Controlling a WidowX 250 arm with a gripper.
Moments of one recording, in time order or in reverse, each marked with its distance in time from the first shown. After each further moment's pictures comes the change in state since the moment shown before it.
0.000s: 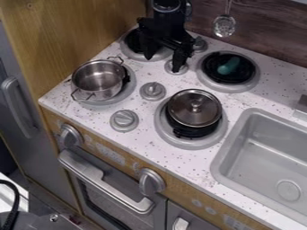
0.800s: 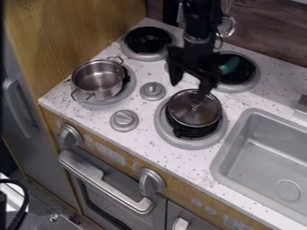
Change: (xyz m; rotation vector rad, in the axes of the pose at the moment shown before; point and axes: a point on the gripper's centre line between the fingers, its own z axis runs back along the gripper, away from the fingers) arm -0.004 -0.060 -0.044 -0.048 0.095 -0.105
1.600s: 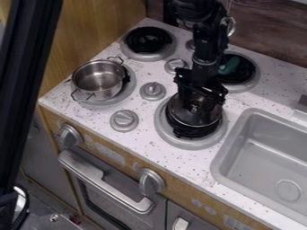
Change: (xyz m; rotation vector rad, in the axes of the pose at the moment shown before) arm 0.013 0.003 -0.042 -0.020 0.037 0.079
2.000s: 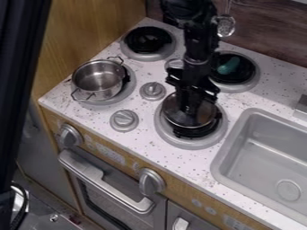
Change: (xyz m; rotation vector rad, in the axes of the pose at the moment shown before) arm -0.011 0.016 0.007 0.004 0.005 0.036
